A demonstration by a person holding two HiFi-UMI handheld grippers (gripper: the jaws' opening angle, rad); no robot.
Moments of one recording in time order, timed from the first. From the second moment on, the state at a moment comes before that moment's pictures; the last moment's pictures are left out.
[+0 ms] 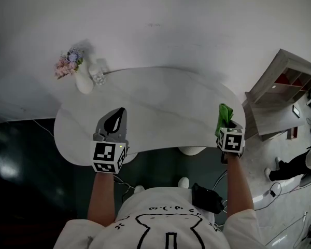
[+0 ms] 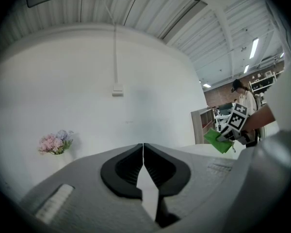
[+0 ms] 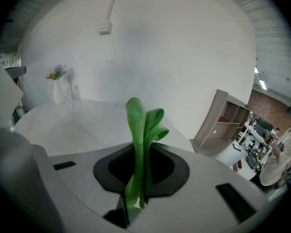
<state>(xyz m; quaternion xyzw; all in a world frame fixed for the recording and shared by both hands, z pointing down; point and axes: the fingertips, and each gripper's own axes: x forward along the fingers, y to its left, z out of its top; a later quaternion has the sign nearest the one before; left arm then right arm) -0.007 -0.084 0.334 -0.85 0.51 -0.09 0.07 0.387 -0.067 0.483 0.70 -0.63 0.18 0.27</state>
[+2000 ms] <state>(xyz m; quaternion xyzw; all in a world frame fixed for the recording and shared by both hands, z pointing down) -0.083 -0.084 0.201 -0.81 0.54 0.03 0.21 0.172 -0.064 0.202 0.60 -0.78 -0.19 0.01</state>
